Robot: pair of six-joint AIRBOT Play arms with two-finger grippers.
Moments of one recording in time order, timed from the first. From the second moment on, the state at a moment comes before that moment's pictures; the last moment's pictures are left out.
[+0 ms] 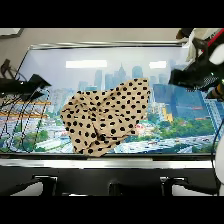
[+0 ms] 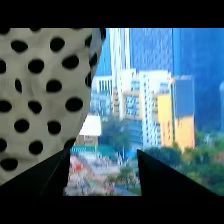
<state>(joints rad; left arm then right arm) 0.19 -1.27 1.31 1.11 -1.11 -1.81 -0.10 -1.42 1.63 -1.33 1.41 1.57</state>
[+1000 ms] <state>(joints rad) 0.21 -1.09 0.83 1.09 -1.05 -1.75 0.44 -1.17 0.41 -0.30 0.58 1.40</state>
